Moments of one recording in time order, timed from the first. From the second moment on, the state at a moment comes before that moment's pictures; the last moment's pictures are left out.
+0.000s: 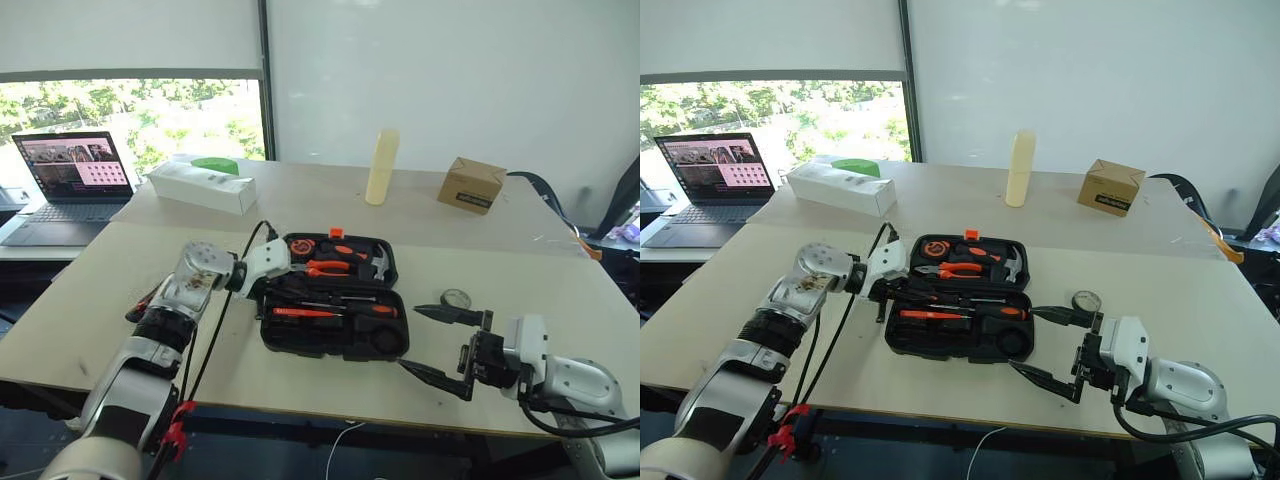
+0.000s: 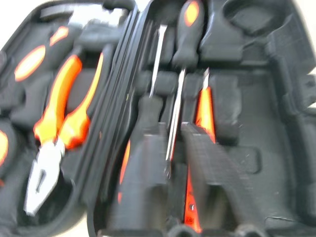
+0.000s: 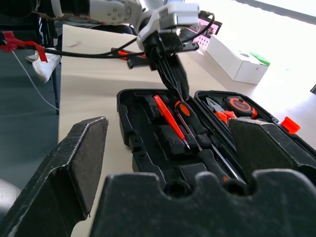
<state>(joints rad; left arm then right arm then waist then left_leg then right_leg) -0.89 0.50 -0.26 0.63 -0.03 0.05 -1.30 0.02 -0.65 -0.17 -0.36 0.52 -0.01 1.06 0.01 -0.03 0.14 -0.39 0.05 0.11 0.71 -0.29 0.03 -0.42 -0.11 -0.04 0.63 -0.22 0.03</state>
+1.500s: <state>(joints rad) -0.79 0.49 -0.21 0.57 -0.06 0.06 -1.27 0.03 -0.64 -0.15 -0.36 0.51 -0.01 1.04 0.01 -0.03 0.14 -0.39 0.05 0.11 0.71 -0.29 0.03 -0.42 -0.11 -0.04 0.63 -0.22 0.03</state>
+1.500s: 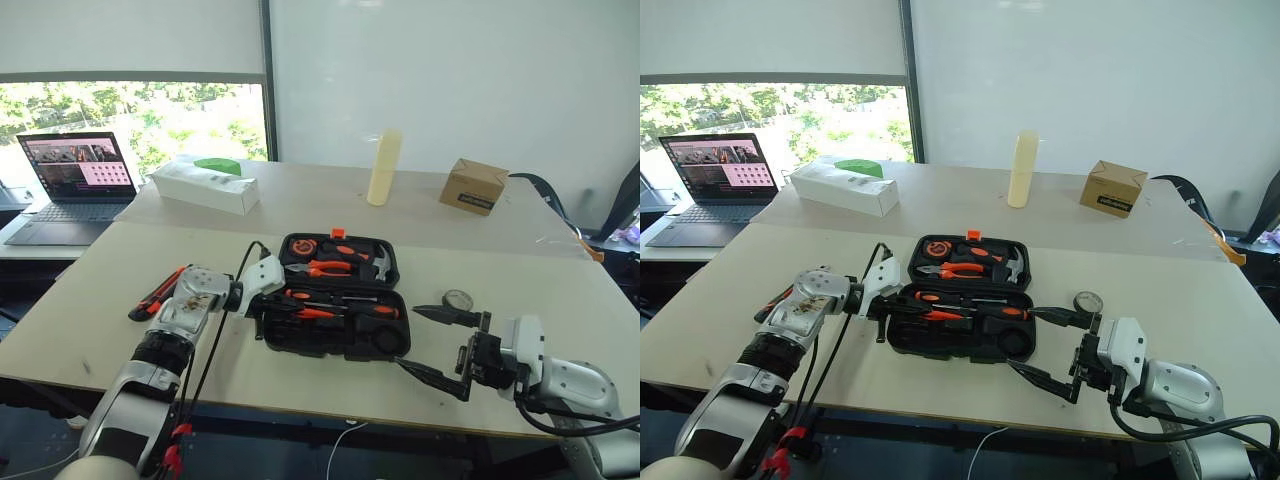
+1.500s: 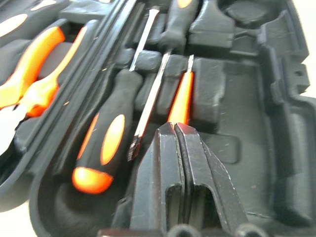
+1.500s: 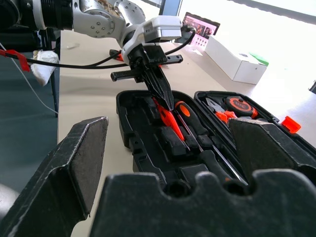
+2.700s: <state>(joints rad) -0.78 0.47 -0.22 0.62 -0.02 -0.05 -1.23 0.02 -0.63 -0.13 -0.34 0.51 -0.01 1.04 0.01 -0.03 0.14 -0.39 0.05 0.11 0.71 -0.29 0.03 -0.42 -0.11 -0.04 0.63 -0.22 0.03</state>
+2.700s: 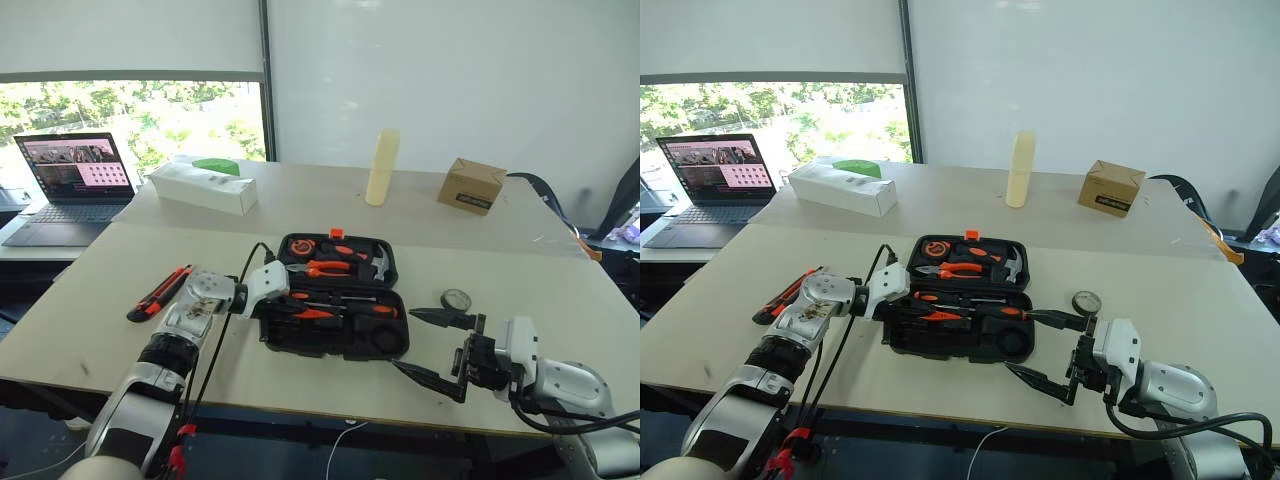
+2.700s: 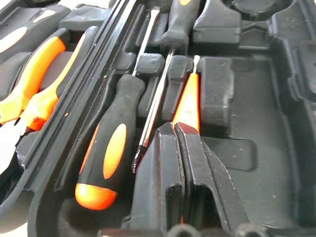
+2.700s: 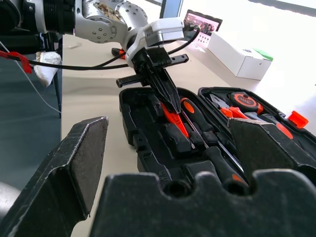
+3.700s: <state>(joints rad) 0.26 0.65 0.69 0.21 -0.42 -0.01 -0.97 -0.01 -0.55 -0.13 -0.26 0.49 -0.13 1.06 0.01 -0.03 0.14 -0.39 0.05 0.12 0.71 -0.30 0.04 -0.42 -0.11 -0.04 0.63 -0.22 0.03</state>
